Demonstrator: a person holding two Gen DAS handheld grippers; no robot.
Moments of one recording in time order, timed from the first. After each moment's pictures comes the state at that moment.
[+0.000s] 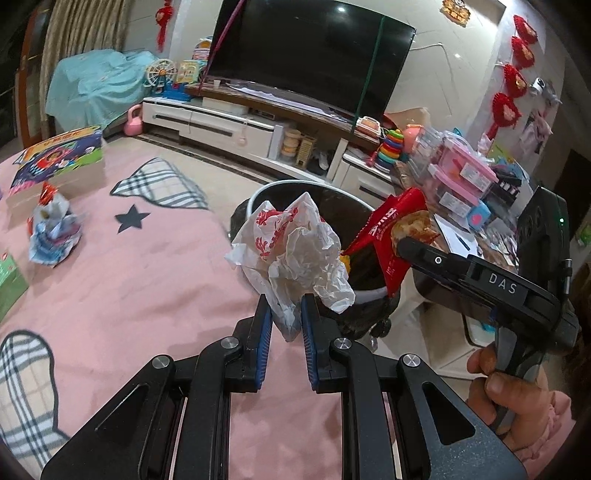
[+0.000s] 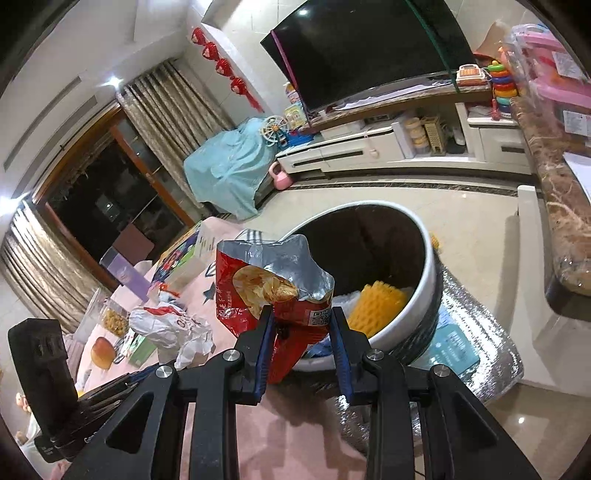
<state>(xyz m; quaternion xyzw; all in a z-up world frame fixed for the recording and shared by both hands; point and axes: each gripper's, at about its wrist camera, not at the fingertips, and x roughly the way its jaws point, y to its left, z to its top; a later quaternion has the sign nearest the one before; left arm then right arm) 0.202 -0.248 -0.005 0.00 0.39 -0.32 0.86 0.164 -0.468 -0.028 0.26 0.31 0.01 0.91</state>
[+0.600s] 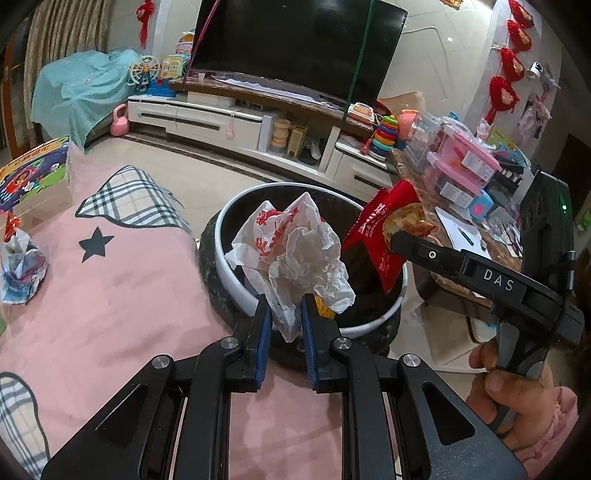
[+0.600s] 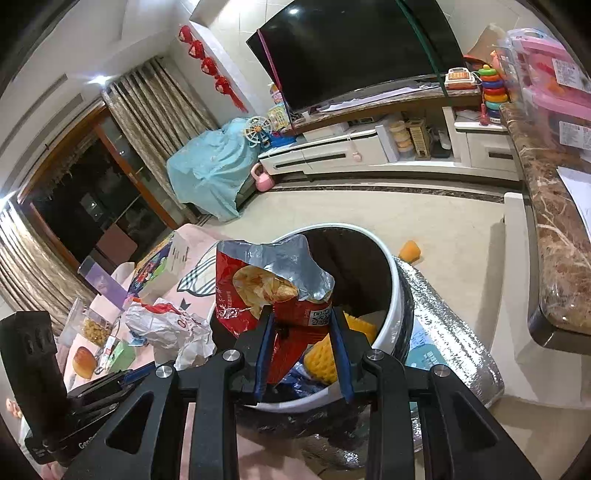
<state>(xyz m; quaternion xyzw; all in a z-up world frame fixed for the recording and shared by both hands) 0.226 -0.290 -0.008 0.02 0.40 -0.33 0.85 0.188 -0.498 -0.029 0.24 0.33 -0.02 0.91</state>
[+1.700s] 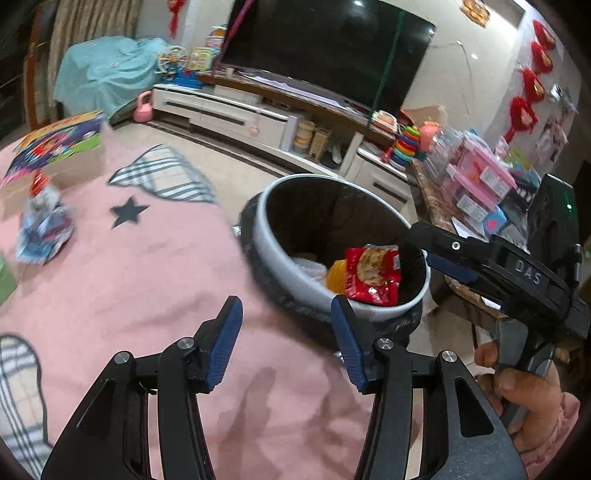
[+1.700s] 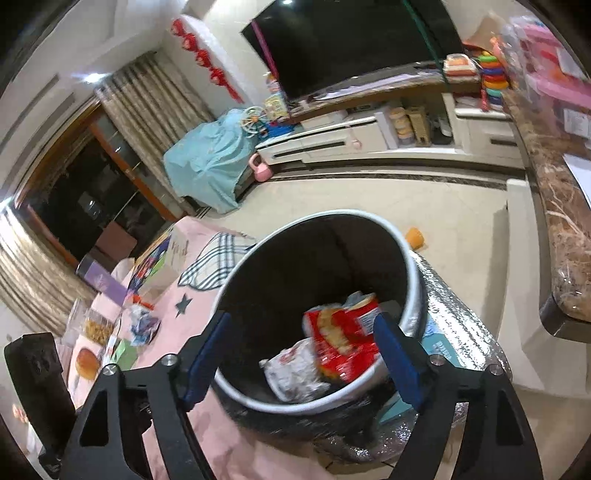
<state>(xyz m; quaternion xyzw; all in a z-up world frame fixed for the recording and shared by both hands) 0.221 -0.245 -0.022 -0.02 0.41 -0.29 0.86 0.196 -0.484 -0.031 0.25 0.35 -0.01 0.90</state>
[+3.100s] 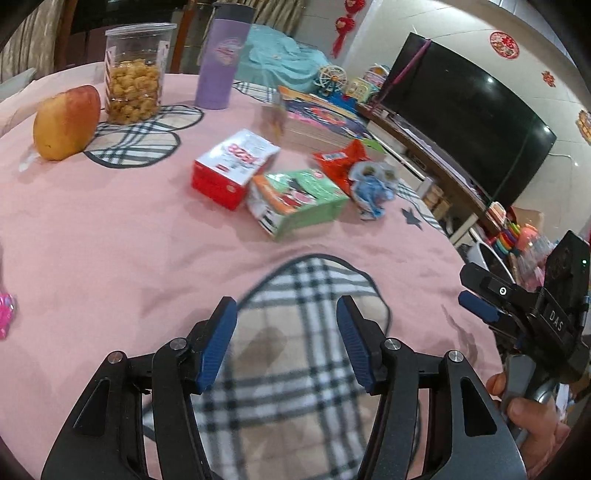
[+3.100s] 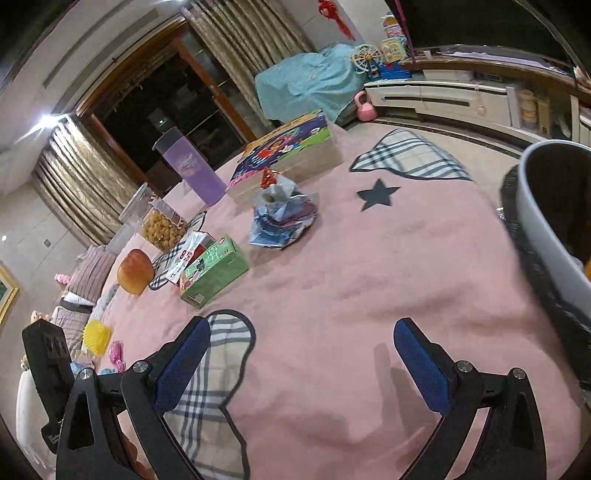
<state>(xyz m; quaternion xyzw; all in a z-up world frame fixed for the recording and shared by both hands) 0.205 0.028 -0.056 -0.15 0.41 -0.08 0.90 0.243 -0.256 -0.064 0.18 0.41 0.17 0.88</state>
